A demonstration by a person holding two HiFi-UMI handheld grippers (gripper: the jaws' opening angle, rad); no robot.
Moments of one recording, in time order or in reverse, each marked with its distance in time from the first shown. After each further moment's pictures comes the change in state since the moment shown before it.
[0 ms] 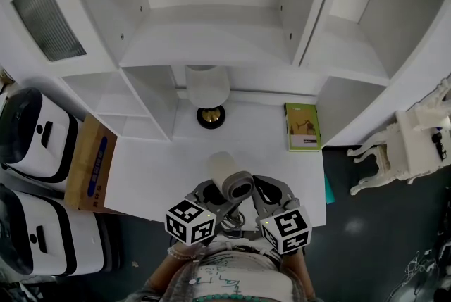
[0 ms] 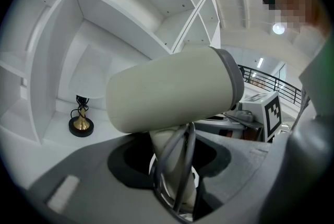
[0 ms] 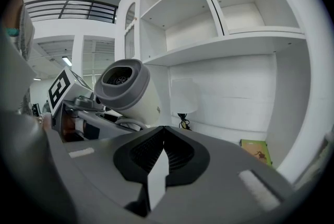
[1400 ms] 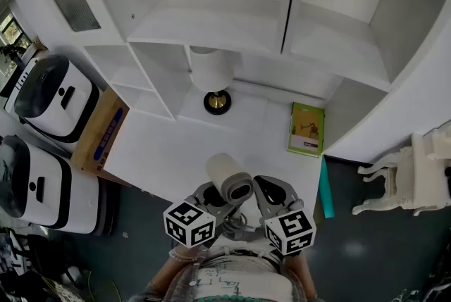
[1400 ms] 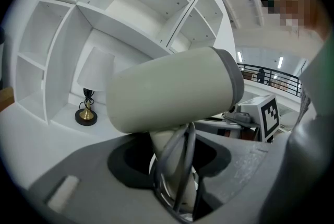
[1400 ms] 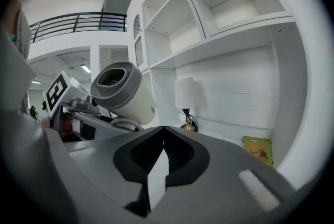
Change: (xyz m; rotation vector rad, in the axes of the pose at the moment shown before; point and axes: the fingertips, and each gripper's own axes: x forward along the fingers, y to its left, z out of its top) left arm 0.045 -0.069 -0.025 -0.066 -0.084 0.212; right arm -0.065 -0.053 -0.030 -0.010 -0.008 0.200
